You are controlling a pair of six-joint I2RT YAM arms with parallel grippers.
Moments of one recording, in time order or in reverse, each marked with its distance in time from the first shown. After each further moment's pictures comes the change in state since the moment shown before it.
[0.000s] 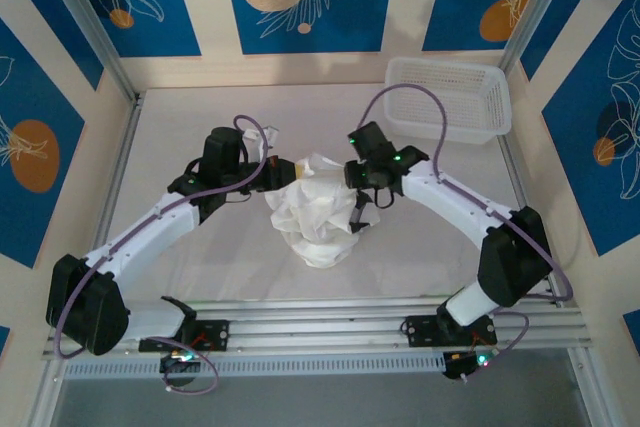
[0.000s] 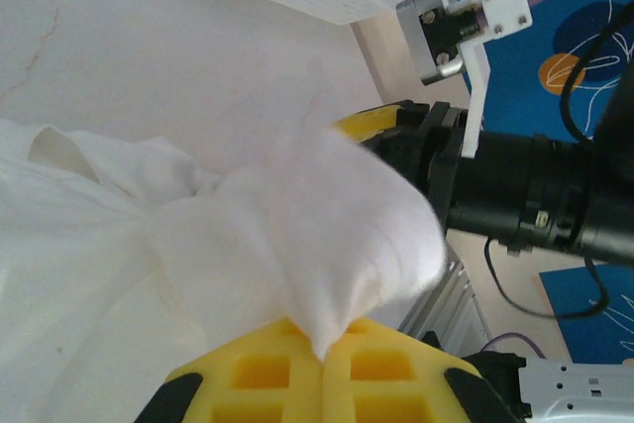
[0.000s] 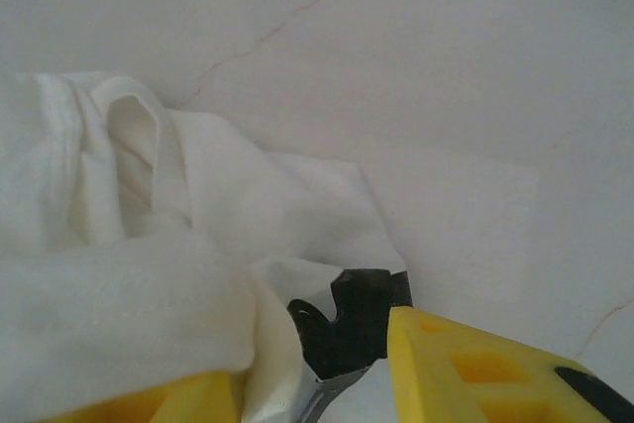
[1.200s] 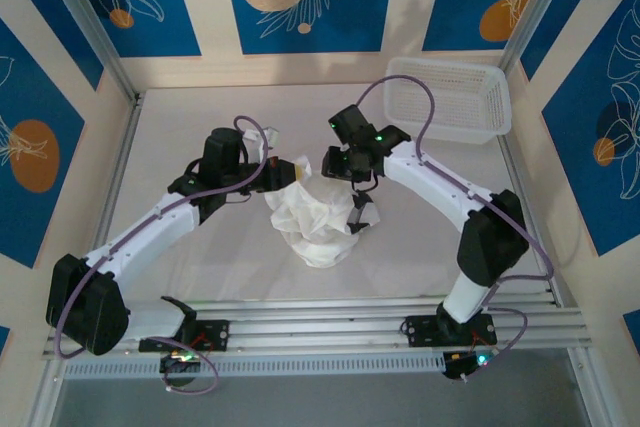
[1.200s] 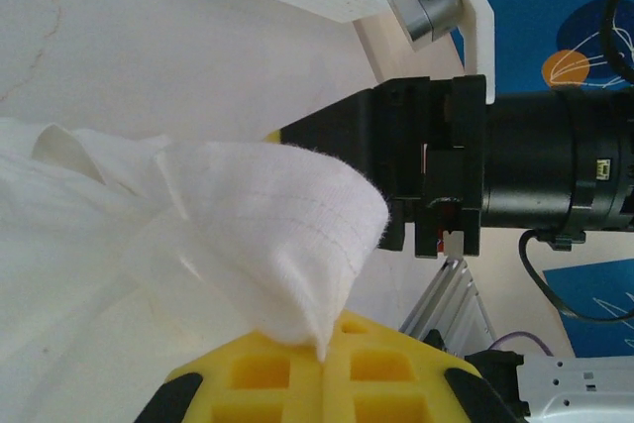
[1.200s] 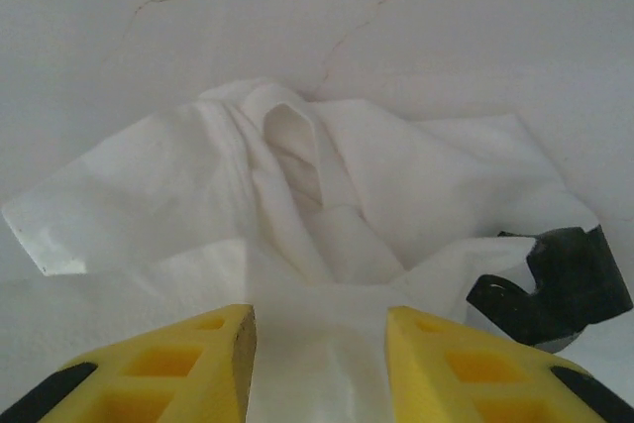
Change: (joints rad) left arm 0.001 0.000 -0.007 0.000 0.000 0.009; right arm 0.106 0.186 0.301 -0.168 -0.096 0.310
